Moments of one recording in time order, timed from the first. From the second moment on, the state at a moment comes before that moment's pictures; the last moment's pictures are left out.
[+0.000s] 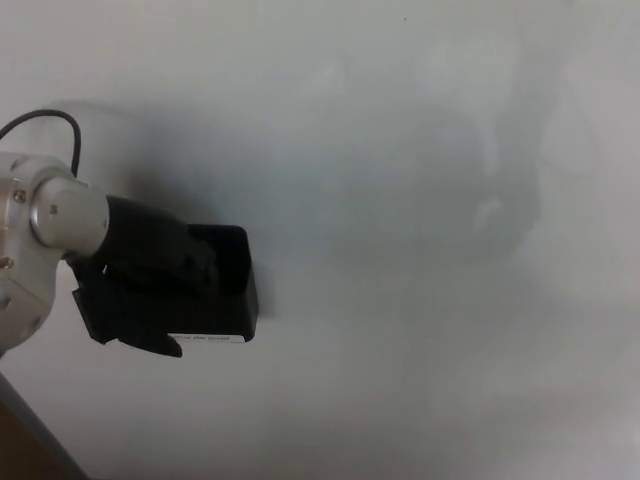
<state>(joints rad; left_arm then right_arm) -0.67 0.84 -0.50 -0.10 0.52 0.37 -1.20 0.10 -0.21 0.20 1.19 -0.42 -0.91 -0.54</state>
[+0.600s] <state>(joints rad) -0.58 0.88 -0.46 -0.16 0.52 0.26 -1.10 0.10 -0.21 0.21 1.19 -0.43 -0.91 -0.55</state>
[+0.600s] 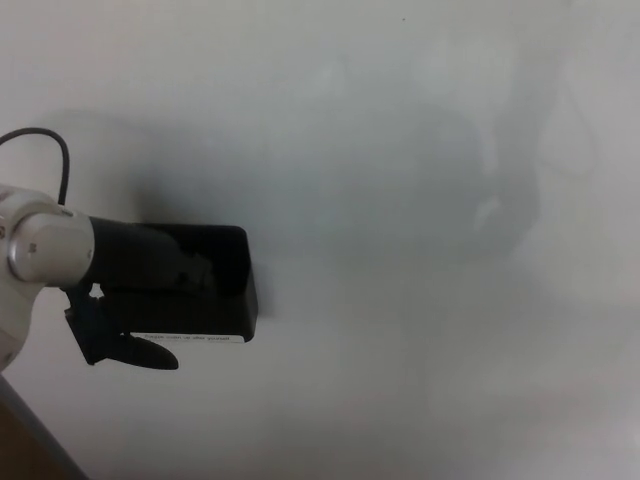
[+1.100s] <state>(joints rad) -0.57 0.87 -0.42 -0.07 0.50 0.21 -1.05 0.10 -0.21 0.22 1.19 -0.43 -0.90 -0.56</state>
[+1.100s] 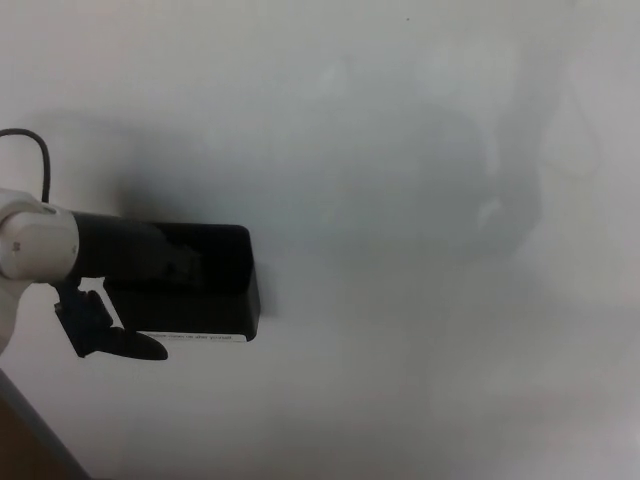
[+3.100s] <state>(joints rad) -0.66 0.73 -0.59 0.23 0.62 0.15 -0.94 0.02 -0.23 0.27 1.17 -0.49 -0.88 -0.59</state>
